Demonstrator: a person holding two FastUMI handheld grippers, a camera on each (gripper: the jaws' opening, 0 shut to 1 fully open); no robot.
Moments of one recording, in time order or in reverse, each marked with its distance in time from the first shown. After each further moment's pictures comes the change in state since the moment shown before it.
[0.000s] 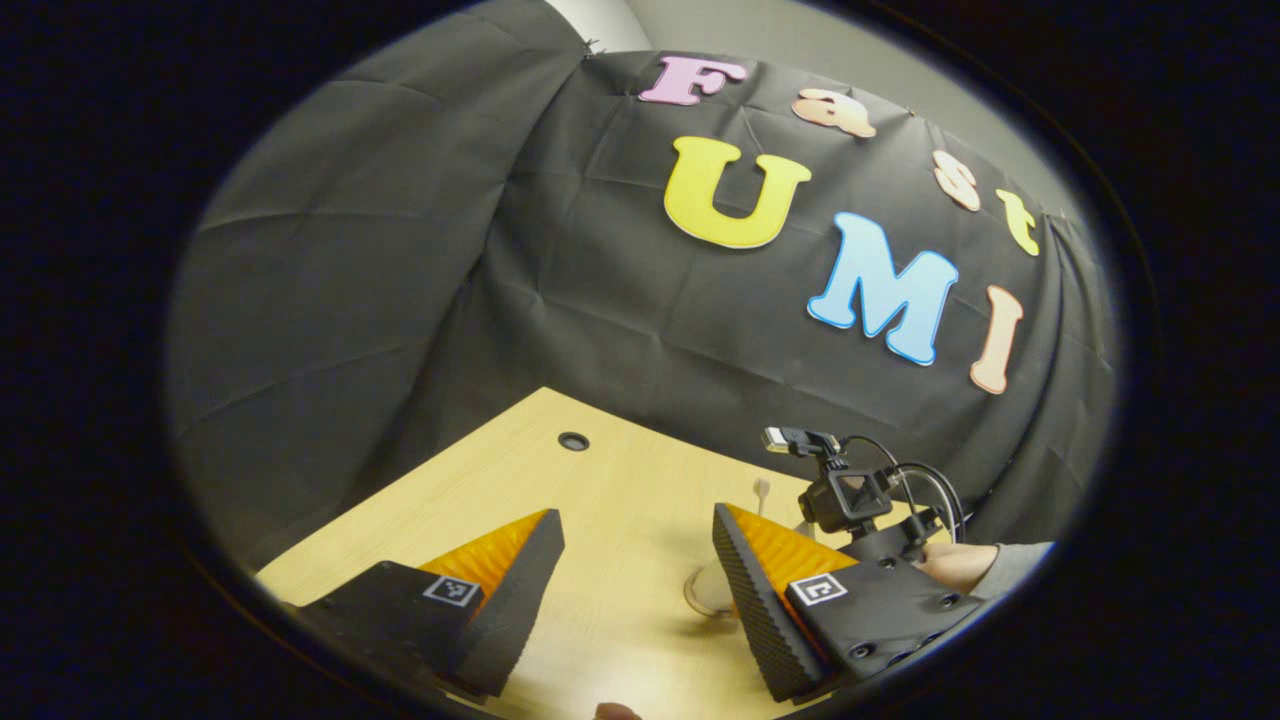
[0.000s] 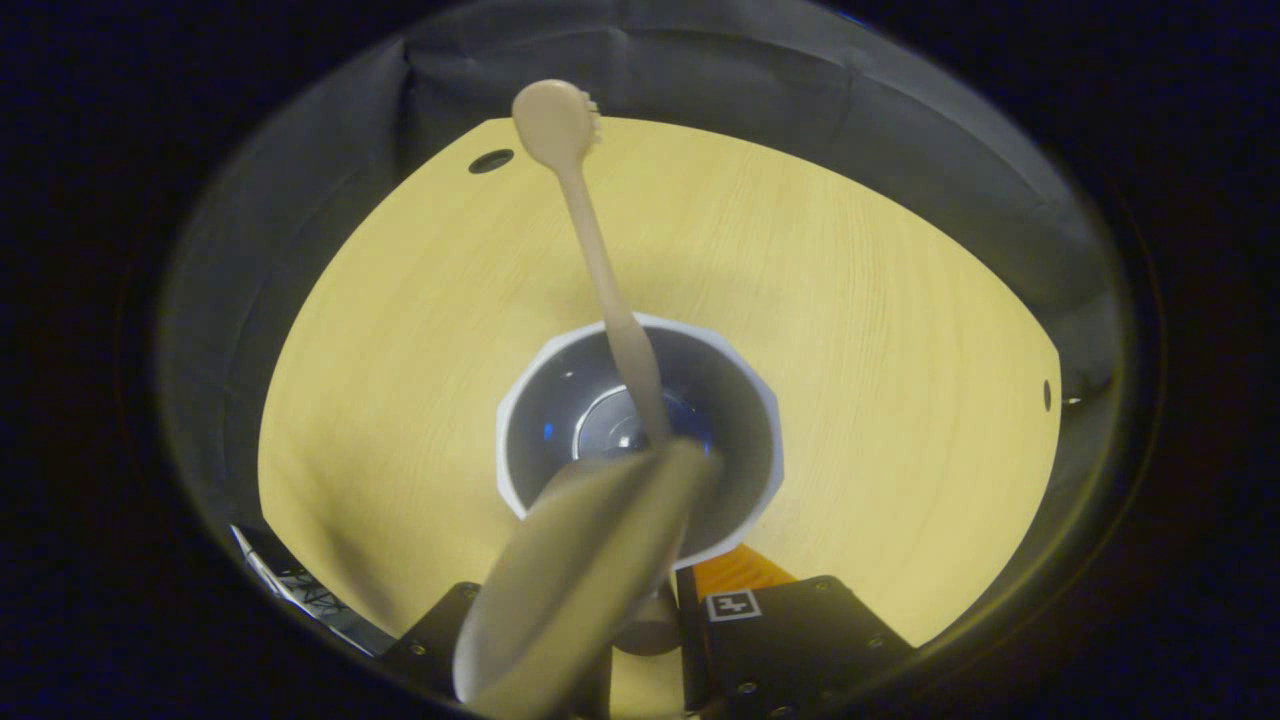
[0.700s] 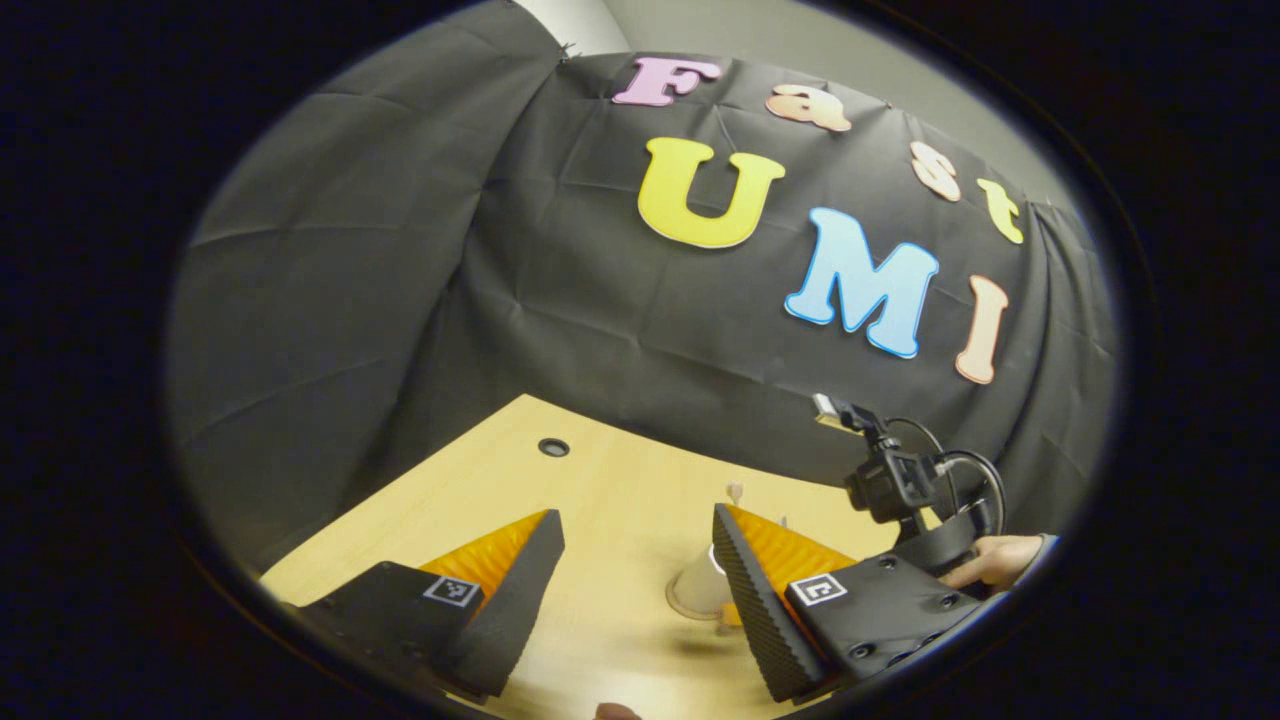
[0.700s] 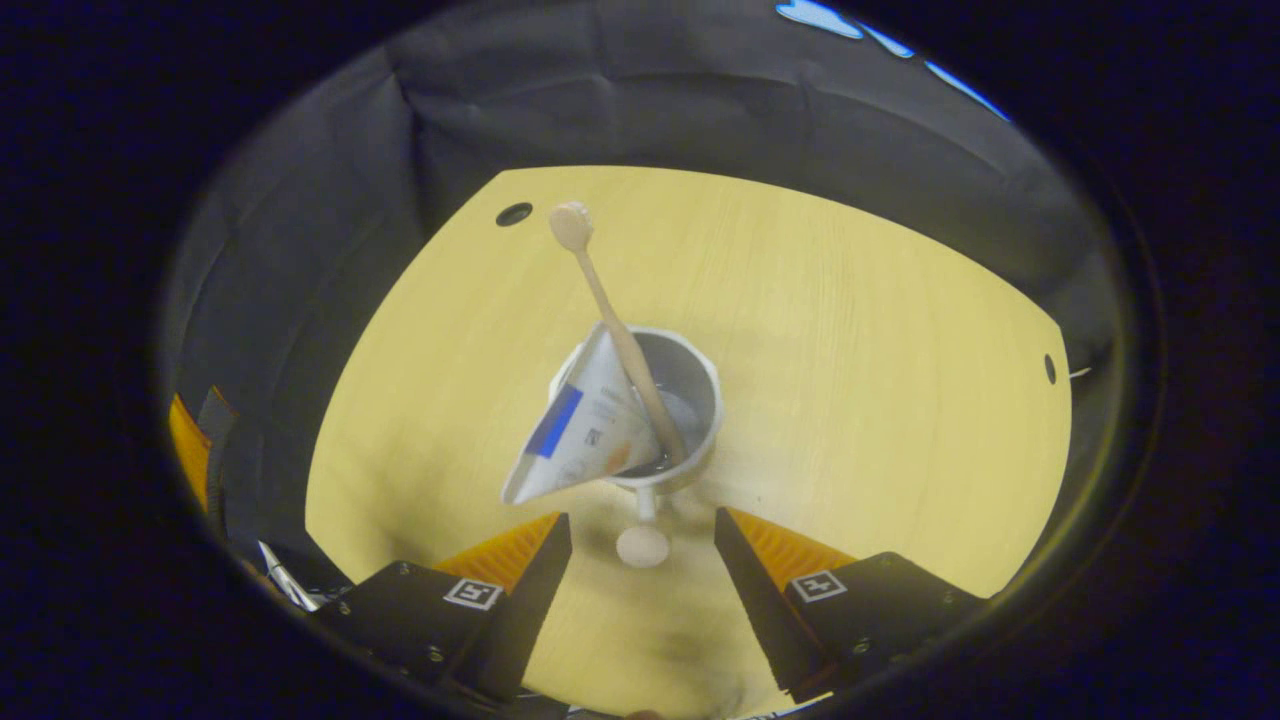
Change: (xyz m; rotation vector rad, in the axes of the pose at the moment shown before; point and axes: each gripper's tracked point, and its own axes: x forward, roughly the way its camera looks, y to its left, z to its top) left arm -0.001 -0.032 0.003 0.042 -0.007 -0.040; right arm -0.063 0.002 -0.011 0.068 -0.153 0.090
